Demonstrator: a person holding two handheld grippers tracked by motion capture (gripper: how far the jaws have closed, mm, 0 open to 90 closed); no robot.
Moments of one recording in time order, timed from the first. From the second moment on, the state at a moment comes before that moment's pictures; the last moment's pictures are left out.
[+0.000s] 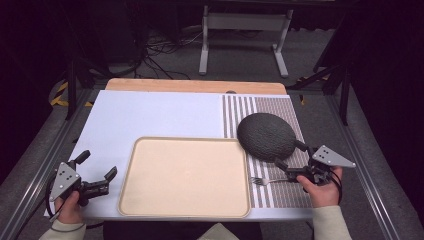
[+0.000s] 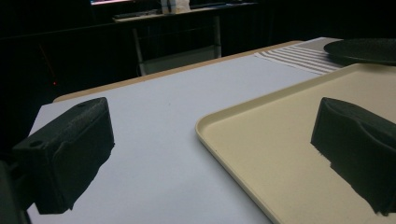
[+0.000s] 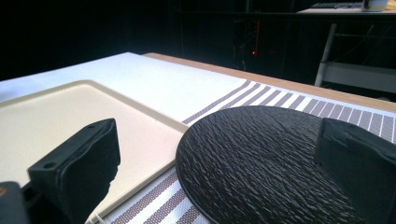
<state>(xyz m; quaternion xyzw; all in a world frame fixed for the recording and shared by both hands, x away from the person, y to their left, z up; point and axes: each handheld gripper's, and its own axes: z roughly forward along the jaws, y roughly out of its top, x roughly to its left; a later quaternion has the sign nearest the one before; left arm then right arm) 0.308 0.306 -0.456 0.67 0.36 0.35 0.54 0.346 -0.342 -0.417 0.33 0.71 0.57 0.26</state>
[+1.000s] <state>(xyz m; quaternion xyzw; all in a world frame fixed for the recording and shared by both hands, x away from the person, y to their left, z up) 0.309 0.305 -0.456 0.67 0.36 0.35 0.54 0.375 -0.321 -0.370 0.25 0.88 0.37 0.19</state>
